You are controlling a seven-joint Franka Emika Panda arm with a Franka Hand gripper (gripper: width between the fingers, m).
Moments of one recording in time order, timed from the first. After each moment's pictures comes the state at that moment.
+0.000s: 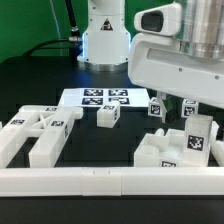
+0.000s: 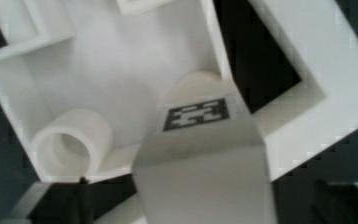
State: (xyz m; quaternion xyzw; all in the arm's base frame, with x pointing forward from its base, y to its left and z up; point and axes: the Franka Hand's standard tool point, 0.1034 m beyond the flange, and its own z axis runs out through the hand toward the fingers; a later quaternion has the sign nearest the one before) arm 0.656 0.086 0.080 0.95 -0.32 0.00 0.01
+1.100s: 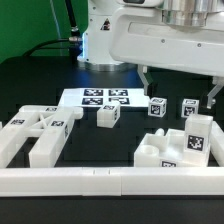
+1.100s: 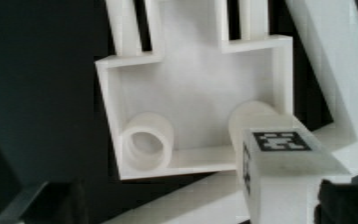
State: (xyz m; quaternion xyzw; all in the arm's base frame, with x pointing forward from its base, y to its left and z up) arm 0.612 0.058 0.100 0.97 -0.22 0.00 0.01
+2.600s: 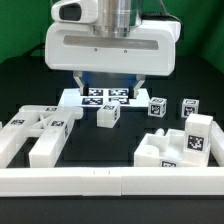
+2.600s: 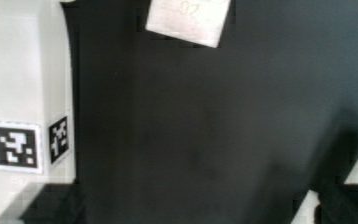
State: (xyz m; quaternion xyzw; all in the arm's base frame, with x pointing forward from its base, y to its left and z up) arm 0.524 -0.025 0.075 1.00 -0.03 -0.01 0.03
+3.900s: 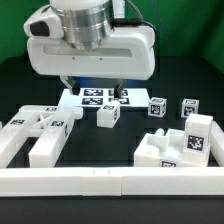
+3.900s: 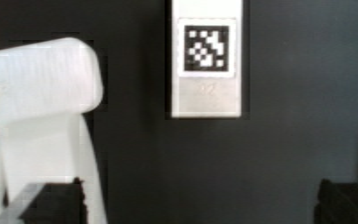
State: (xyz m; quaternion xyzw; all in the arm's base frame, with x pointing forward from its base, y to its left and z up) arm 0.494 -0.040 0.064 0.97 -0.14 -0.18 -0.05
